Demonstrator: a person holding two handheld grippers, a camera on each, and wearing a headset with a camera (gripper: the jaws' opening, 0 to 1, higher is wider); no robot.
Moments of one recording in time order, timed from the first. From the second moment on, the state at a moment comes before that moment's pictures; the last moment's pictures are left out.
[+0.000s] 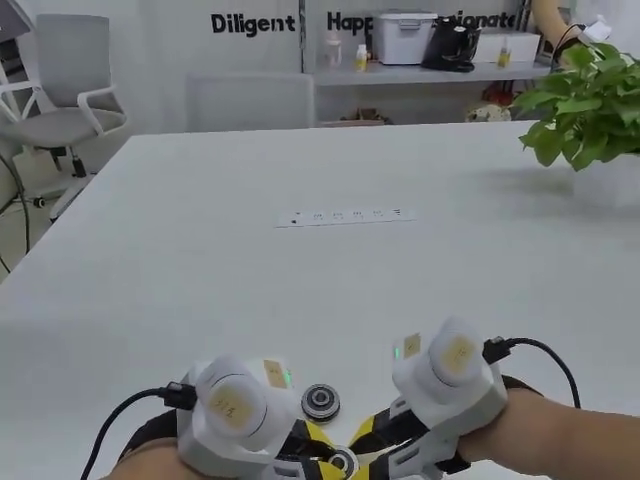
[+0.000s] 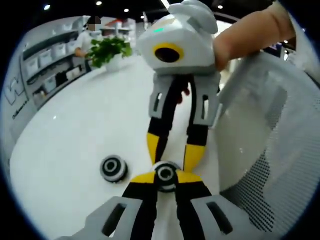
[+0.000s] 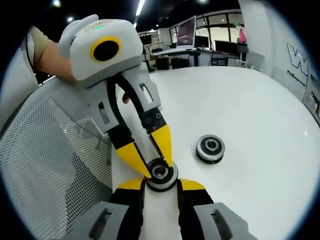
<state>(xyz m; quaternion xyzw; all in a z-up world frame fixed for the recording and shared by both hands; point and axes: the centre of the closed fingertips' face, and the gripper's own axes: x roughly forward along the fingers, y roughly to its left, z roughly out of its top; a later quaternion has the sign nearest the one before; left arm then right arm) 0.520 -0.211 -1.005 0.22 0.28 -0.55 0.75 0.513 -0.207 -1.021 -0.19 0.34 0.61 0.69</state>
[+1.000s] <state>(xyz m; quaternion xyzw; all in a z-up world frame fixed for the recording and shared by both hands) 0.521 -0.209 -1.005 0.22 0.28 -0.55 0.75 0.515 -0.221 -1.020 -0.16 0.36 0.61 0.69</state>
